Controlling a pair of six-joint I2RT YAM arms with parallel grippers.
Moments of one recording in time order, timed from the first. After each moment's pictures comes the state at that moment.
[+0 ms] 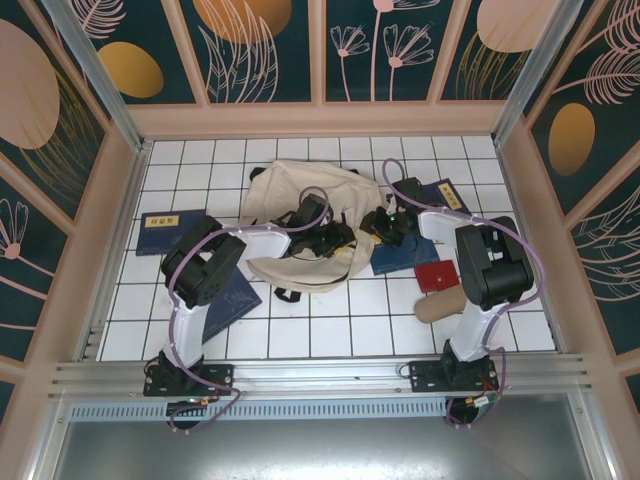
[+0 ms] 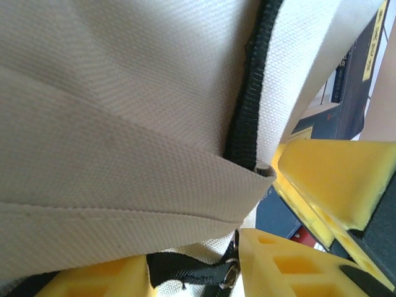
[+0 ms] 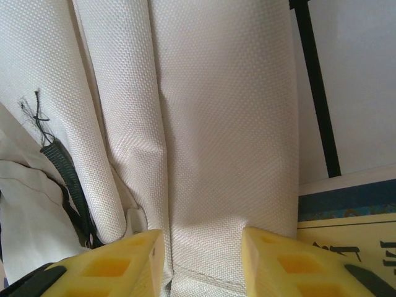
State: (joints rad) left arm -0.71 2.05 1.19 0.09 0.38 -1.19; right arm 0.30 1.80 1.00 -0.23 -0.44 0.71
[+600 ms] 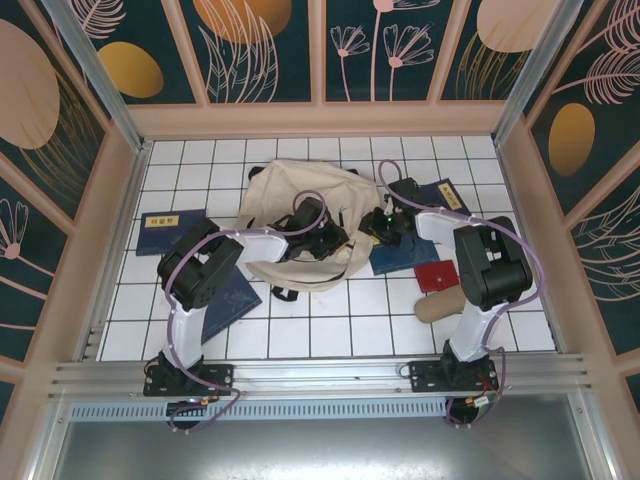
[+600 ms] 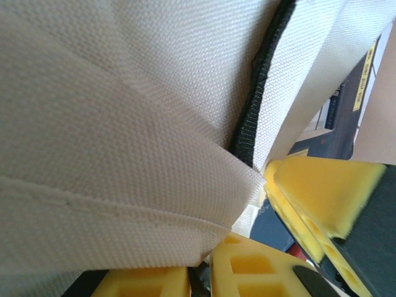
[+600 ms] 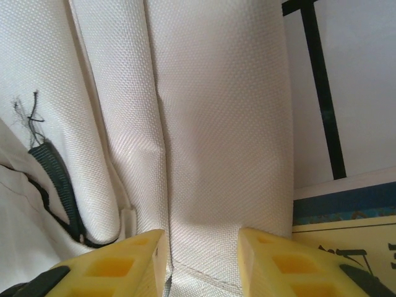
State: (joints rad) left arm -0.71 2.01 1.12 0.15 0.31 -1.27; right arm 0.32 1.80 1.01 -0.23 -0.39 0.72
